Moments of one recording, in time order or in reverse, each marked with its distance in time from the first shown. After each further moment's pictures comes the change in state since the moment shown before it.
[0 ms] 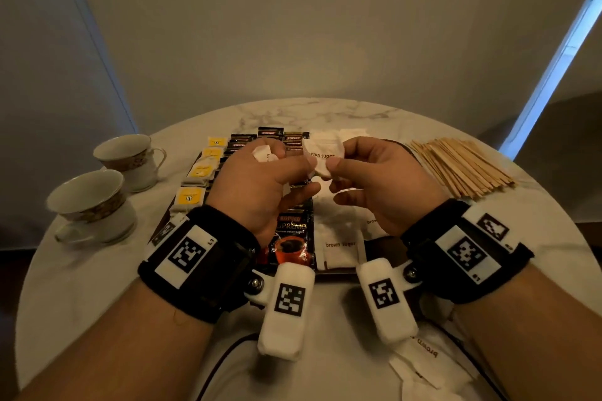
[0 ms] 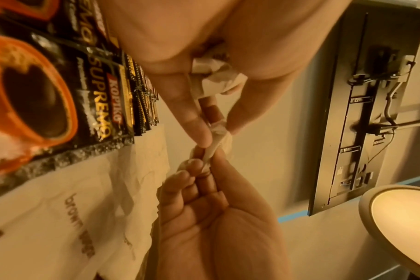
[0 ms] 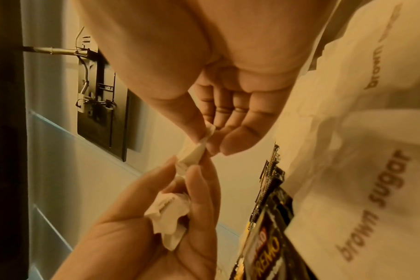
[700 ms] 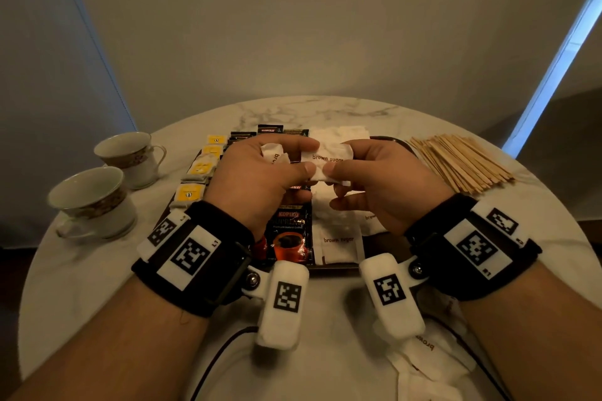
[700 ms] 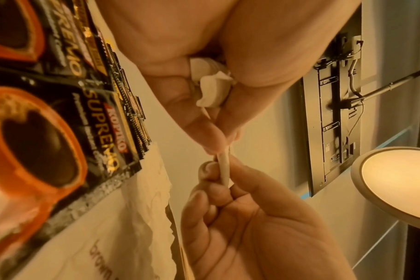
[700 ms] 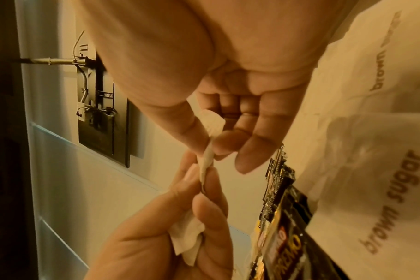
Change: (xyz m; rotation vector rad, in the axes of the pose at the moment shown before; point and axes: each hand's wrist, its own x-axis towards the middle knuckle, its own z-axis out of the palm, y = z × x) left_hand -0.004 0.003 -0.003 0.320 -0.052 0.106; right_hand -0.006 -0.003 -0.003 0.043 -0.079 0.054
